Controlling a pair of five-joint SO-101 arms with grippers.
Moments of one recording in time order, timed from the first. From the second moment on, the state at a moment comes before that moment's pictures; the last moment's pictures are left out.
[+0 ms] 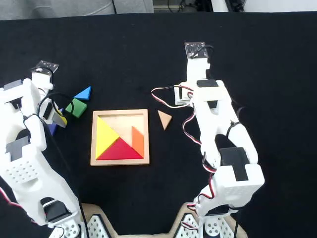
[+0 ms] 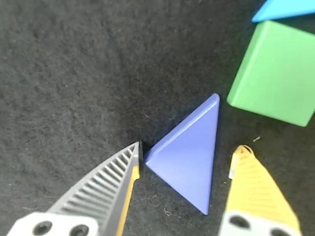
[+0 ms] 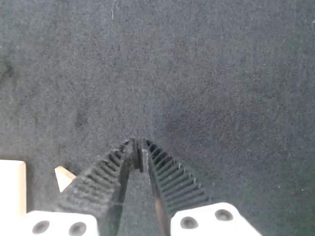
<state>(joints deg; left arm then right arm) -28.6 28.9 1.3 61.4 -40.0 -4.7 10.7 19.6 43.7 -0.4</state>
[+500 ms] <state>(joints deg) -28.3 28.9 1.5 61.7 -40.0 -4.7 10.7 19.6 43.7 -0.4</state>
